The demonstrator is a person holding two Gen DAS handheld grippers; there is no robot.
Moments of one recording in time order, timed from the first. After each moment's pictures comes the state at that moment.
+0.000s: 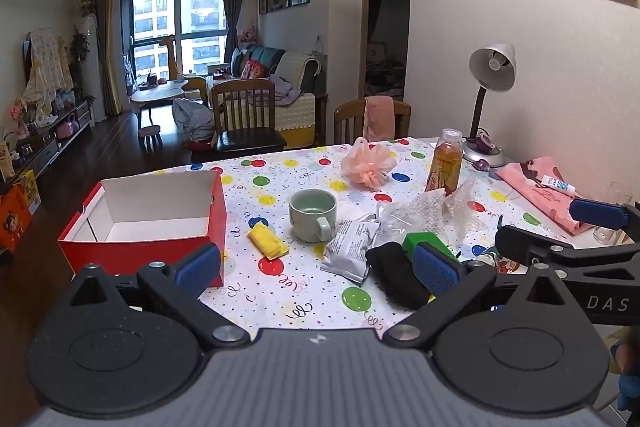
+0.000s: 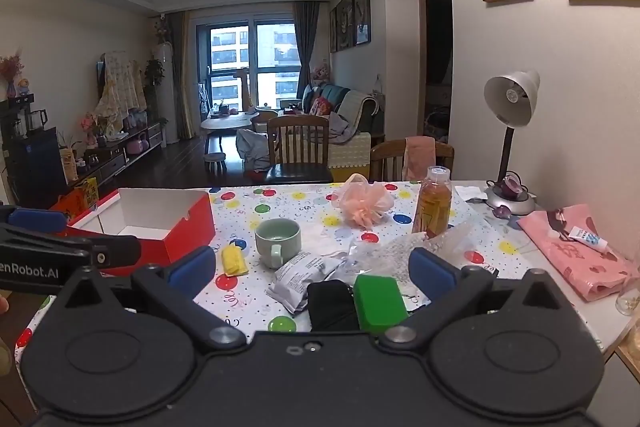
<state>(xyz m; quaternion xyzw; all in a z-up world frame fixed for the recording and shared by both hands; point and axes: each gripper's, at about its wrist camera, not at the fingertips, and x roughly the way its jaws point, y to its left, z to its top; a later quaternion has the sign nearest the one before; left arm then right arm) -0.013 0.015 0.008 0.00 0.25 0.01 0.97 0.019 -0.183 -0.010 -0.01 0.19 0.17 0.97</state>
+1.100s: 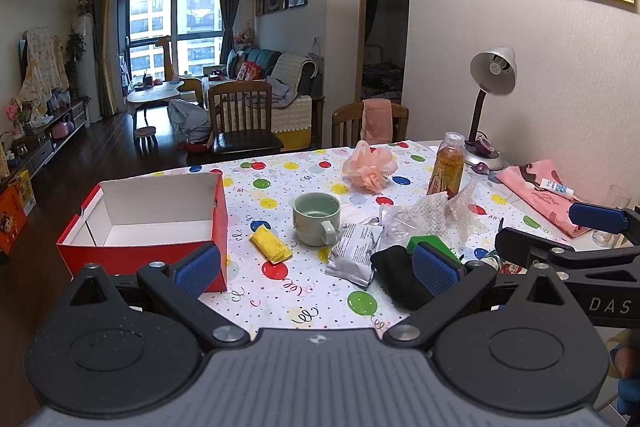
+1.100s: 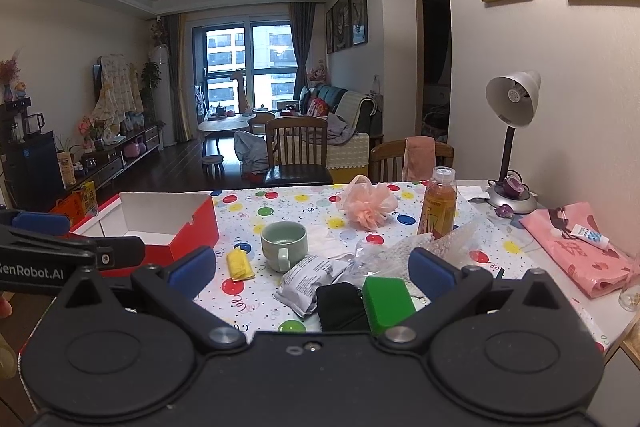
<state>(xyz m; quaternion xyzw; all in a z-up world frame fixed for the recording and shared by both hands) -0.016 0.026 0.010 -0.01 0.24 0.00 0.97 0.019 -0.176 -0.010 -0.01 0.19 0.17 0.97</state>
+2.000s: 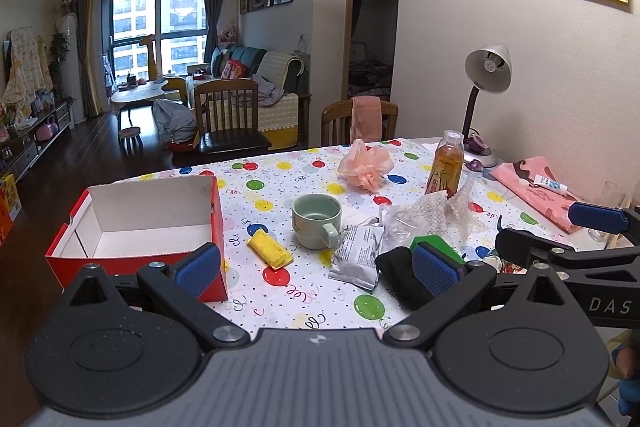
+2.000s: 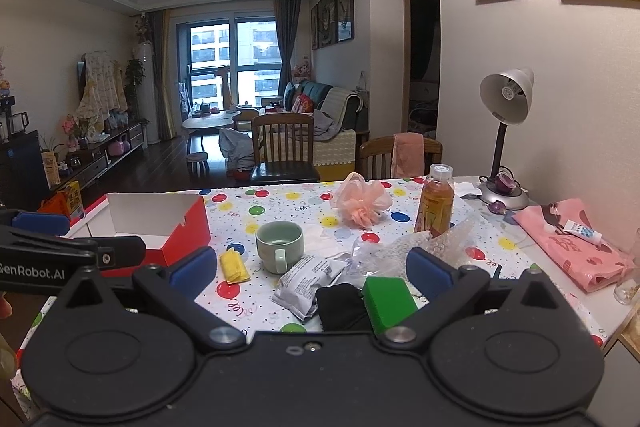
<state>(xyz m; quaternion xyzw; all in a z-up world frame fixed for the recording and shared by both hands) -0.006 0.034 0.009 -0.01 0.25 -0.01 0.97 0.023 -0.160 -0.010 -0.01 0.20 0.14 0.97</state>
